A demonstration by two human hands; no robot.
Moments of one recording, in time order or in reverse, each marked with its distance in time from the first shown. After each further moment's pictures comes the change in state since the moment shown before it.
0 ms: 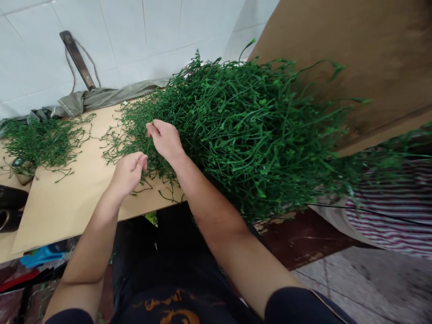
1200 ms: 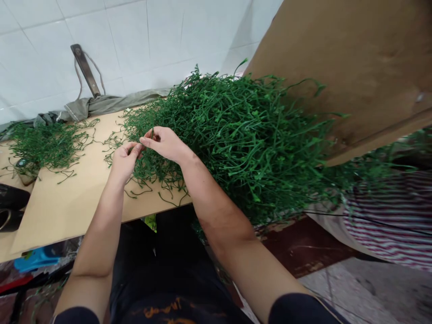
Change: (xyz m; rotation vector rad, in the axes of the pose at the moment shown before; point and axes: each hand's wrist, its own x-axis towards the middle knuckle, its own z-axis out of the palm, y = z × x) left_hand 0.028 -0.008 0.005 -0.418 0.239 -0.201; right_hand 0.004 -0.015 -0.020 0.161 -0.305 0.008
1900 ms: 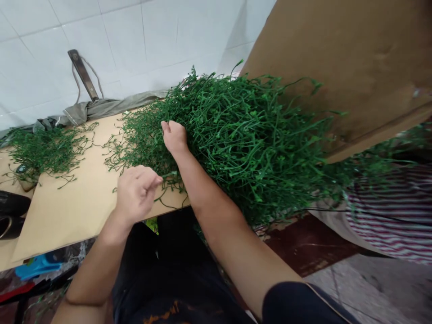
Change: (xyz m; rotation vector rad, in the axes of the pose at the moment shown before) left_hand -0.062 0.030 -0.002 0.568 -0.073 0.653; right_hand 0.032 0.035 0.002 -0.506 0.443 0.223
